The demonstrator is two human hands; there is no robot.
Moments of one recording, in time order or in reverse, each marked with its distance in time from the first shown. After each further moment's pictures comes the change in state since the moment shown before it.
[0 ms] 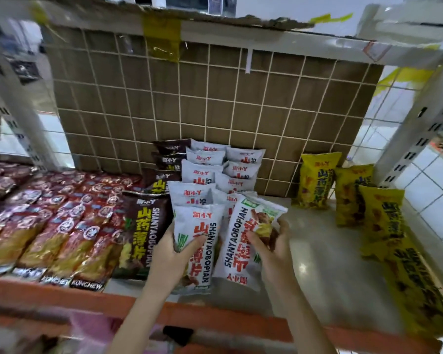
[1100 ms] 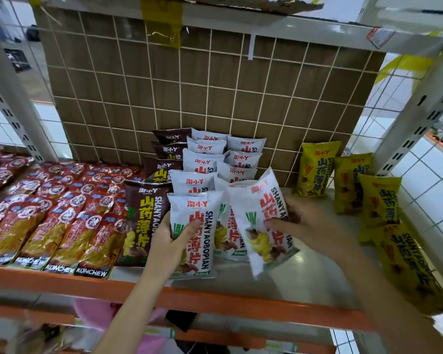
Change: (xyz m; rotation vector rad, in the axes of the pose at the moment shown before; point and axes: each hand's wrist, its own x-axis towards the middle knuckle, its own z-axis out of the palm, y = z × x) left_hand -0.004 0.007 -0.008 -0.071 -0.017 0.047; right_hand 0.015 -0.080 -0.037 -0.679 -0.468 -0.054
